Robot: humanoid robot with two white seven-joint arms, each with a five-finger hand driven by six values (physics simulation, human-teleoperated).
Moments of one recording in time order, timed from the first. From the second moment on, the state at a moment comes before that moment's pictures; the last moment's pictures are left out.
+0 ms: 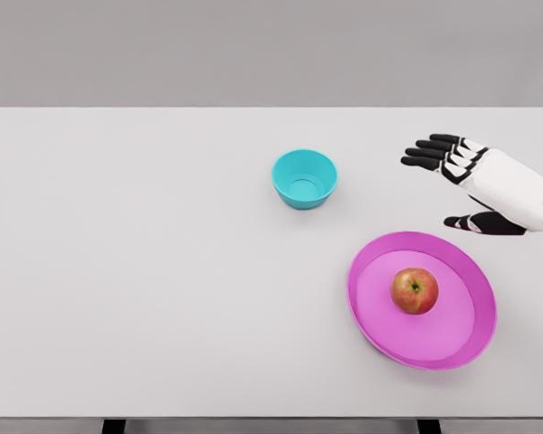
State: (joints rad) left arm 0.00 0.00 -0.01 -0.08 -0.03 0.00 -0.05; right arm -0.16 -1.03 0.35 -1.73 0.29 -0.61 -0.04
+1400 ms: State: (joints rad) left arm 0.00 0.00 -0.01 -0.08 -0.03 0.00 -0.05; right arm -0.19 -0.98 0.39 -1.72 0.29 -0.61 0.61
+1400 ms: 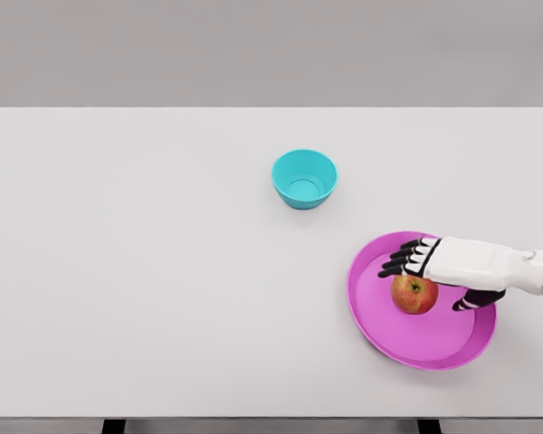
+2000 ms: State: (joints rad) left arm 0.00 0.00 -0.01 -0.08 -0.03 0.00 -0.05; right arm -0.23 -0.94 0.44 -1.72 0.29 -0.61 0.61
